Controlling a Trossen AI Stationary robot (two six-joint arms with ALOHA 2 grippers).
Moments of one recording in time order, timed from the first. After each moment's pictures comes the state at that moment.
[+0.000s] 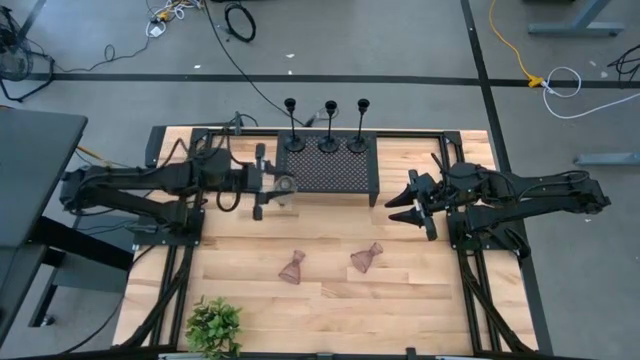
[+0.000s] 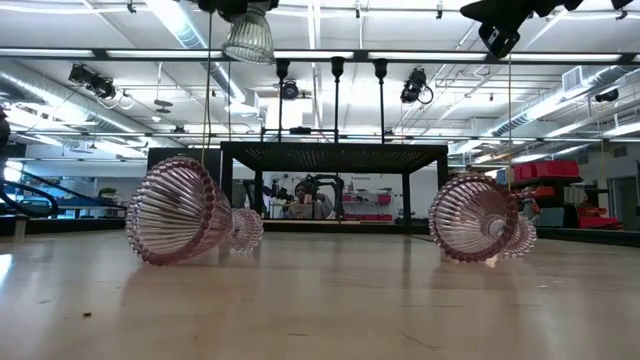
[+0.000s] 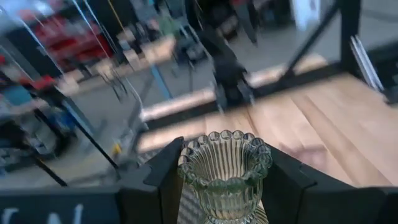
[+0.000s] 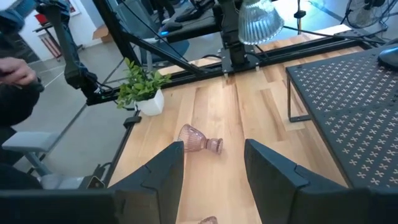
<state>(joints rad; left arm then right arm) 0.09 1.01 0.83 0.05 0.01 0.35 0.03 0.74 0.71 -0.26 -0.15 0.25</state>
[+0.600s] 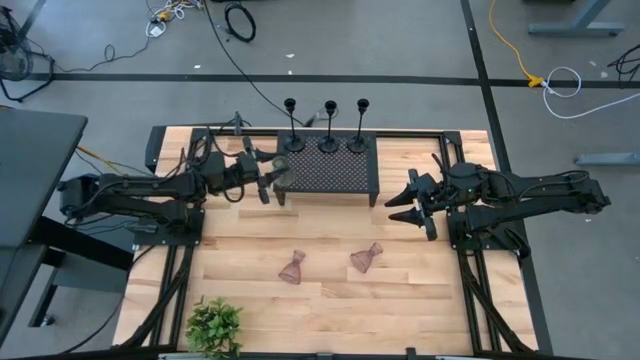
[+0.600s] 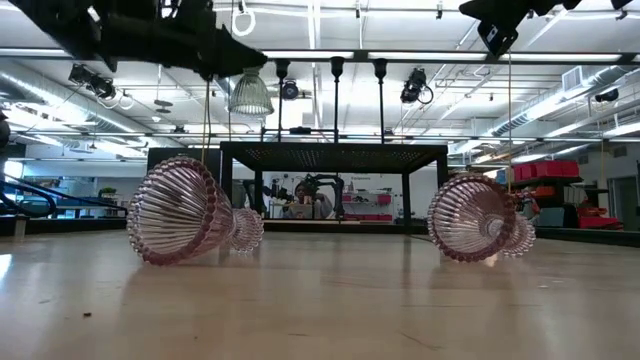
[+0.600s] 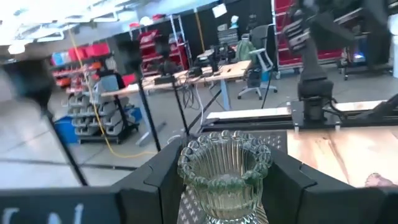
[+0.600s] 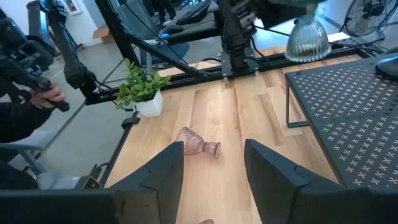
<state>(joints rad) 0.28 1.01 0.44 0.63 -0.10 0.21 0.03 0.74 0.71 -0.25 -0.15 0.22</state>
